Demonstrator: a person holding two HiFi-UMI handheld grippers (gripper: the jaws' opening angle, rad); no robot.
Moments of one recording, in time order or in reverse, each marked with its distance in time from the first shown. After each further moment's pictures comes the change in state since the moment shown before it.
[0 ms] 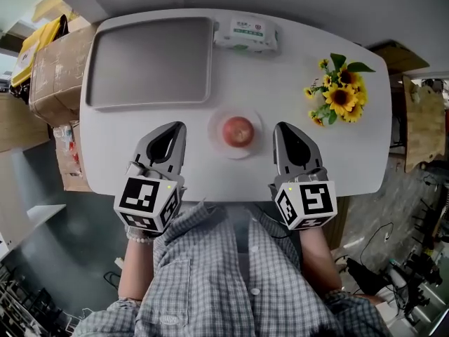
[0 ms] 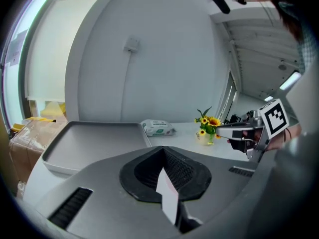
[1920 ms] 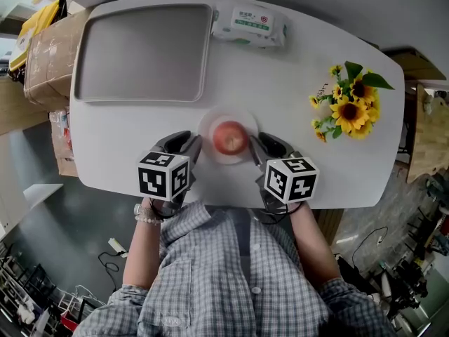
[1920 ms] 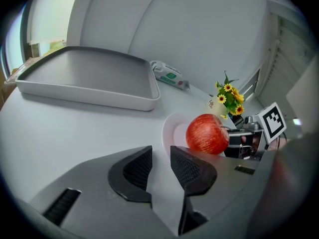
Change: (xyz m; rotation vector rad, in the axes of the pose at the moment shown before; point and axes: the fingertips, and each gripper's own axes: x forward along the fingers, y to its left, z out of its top) left arm 0.079 -0.016 -0.138 -0.326 0.452 -0.031; right arm 0.057 -0.005 -0.156 0.340 0.505 0.217
